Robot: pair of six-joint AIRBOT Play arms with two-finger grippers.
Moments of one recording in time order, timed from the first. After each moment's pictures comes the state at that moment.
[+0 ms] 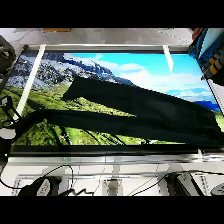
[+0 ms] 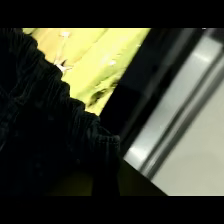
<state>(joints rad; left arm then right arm) 0.36 -0.82 0.52 0.98 -0.47 -1.16 -1.23 -0.94 0.90 -1.38 1.16 1.45</state>
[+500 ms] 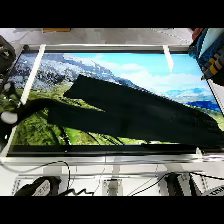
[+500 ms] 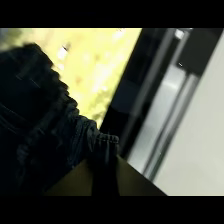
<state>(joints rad) 0.26 -1.06 0.77 1.02 -0.42 -1.16 -1.23 -0.85 0.94 -1.37 1.11 1.52</state>
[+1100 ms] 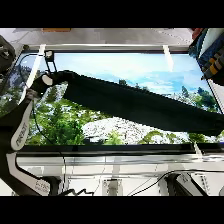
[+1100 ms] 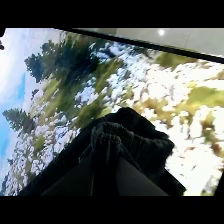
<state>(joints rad) -0.03 -1.78 1.53 1.09 -0.34 -1.16 -1.01 -1.06 0.91 -1.16 0.64 1.66</state>
